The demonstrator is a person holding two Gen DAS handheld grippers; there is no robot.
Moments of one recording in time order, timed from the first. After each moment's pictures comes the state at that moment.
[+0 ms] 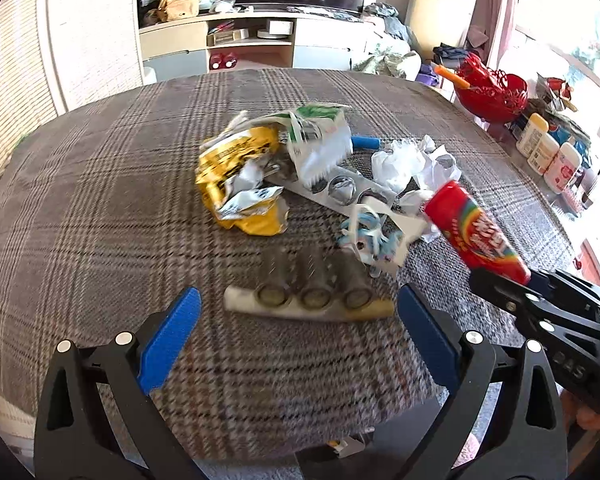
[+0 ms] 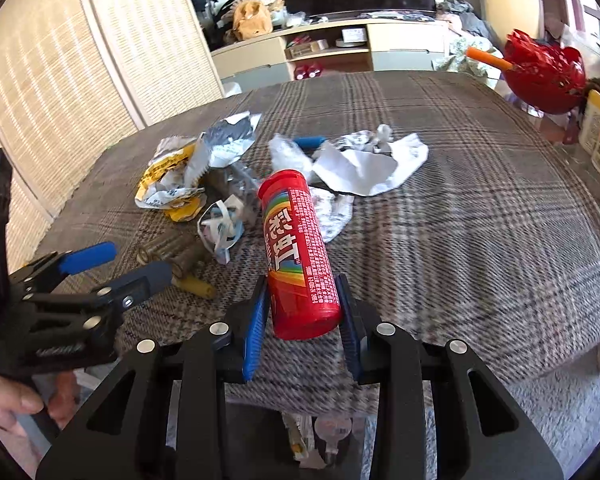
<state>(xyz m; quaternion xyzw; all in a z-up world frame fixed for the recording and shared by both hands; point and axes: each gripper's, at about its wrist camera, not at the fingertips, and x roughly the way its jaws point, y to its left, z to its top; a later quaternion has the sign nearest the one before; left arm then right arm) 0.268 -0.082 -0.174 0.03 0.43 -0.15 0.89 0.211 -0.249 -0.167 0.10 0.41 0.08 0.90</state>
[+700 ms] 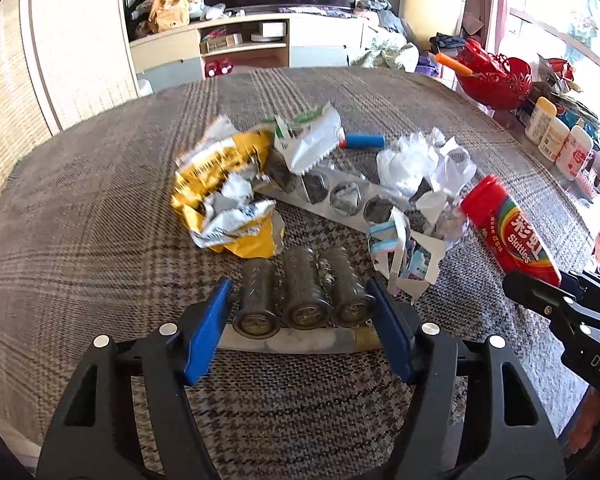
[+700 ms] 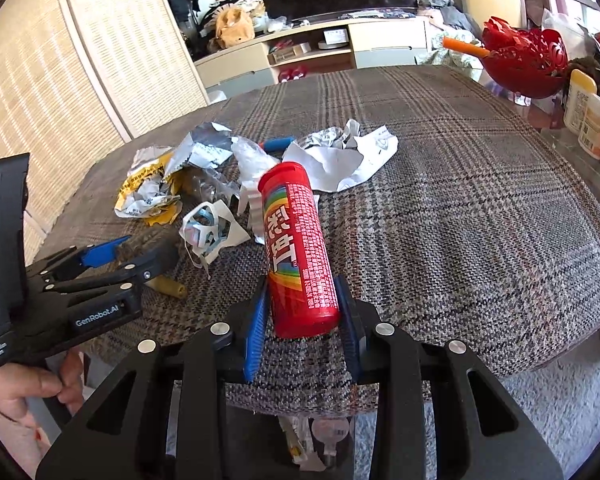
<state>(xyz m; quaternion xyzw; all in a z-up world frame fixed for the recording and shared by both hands) 0.280 -0.092 -0.180 0.06 0.42 -0.14 0.90 0.213 -0.263 -0.171 0.12 0.41 0.06 0.90</state>
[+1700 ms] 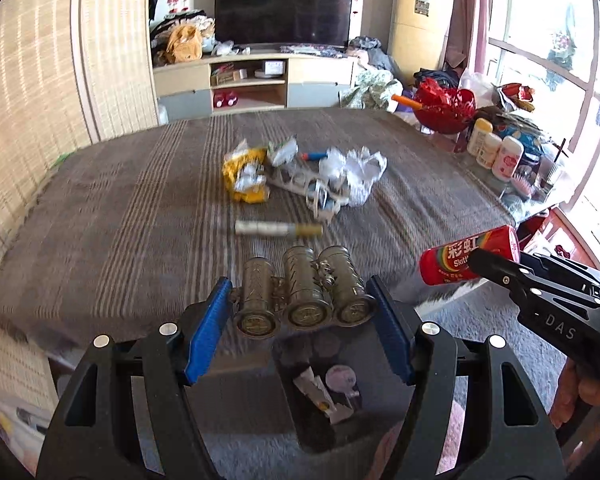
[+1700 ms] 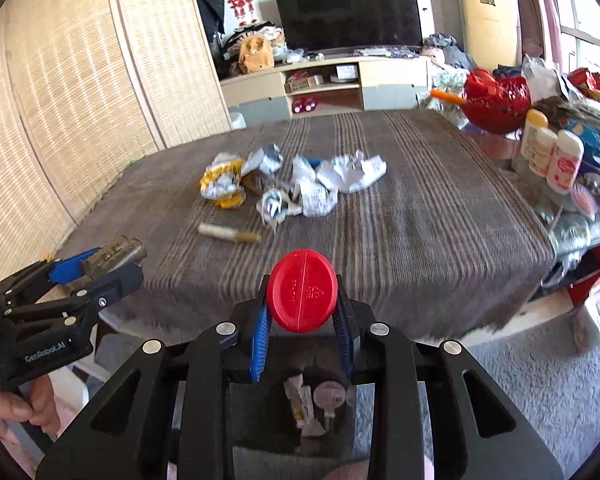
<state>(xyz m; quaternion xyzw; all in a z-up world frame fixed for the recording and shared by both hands) 0.106 -0.069 -0.108 0.03 0.37 -0.14 0.92 0.079 -0.246 -0.114 0.09 0.37 0.06 0.92</state>
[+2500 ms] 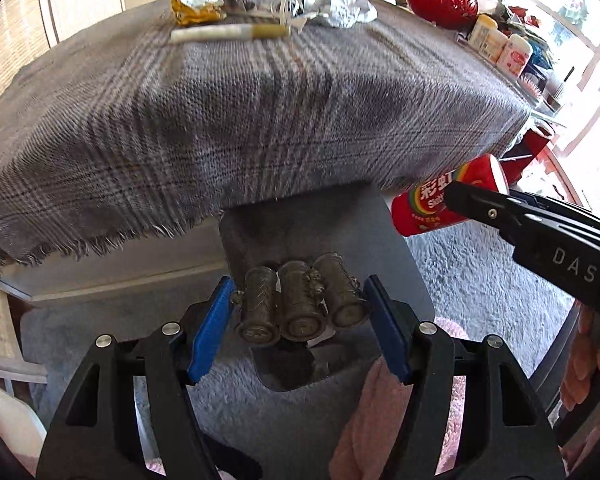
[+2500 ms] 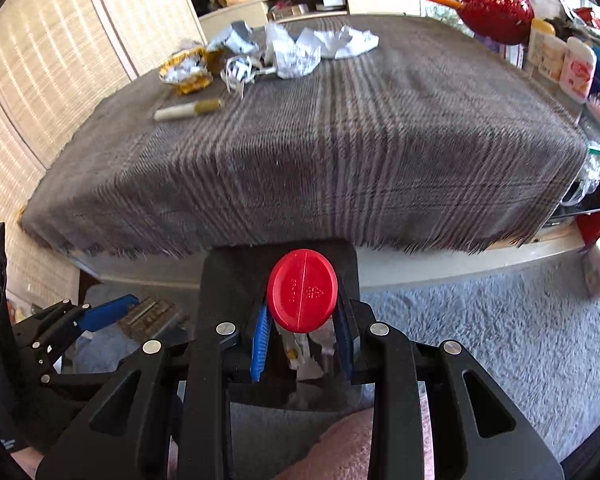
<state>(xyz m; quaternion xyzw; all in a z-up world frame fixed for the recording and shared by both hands) 0.091 -0.094 -0.247 0.04 0.51 -0.17 0.84 0.081 -0.236 -0.216 0.10 0.48 0.06 0.87</state>
